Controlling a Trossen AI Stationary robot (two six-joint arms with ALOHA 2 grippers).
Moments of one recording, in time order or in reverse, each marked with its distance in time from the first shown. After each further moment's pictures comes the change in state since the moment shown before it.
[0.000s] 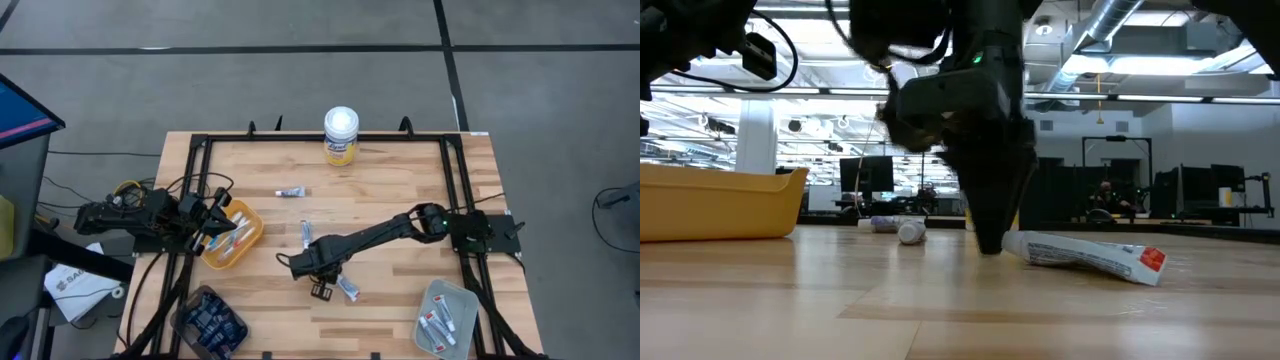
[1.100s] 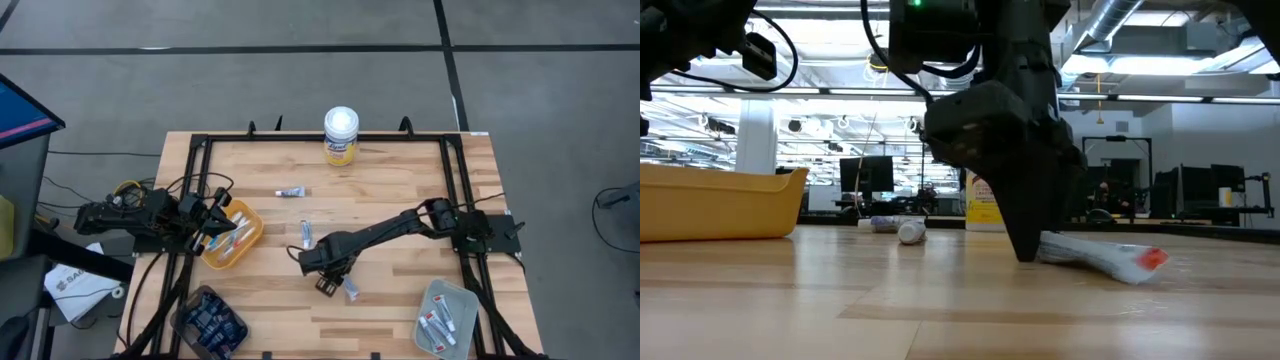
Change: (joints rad) left arm 0.000 0.000 0.000 0.000 0.000 0.000; right arm 0.002 -0.090 -0.196 0.070 -0.074 0.237
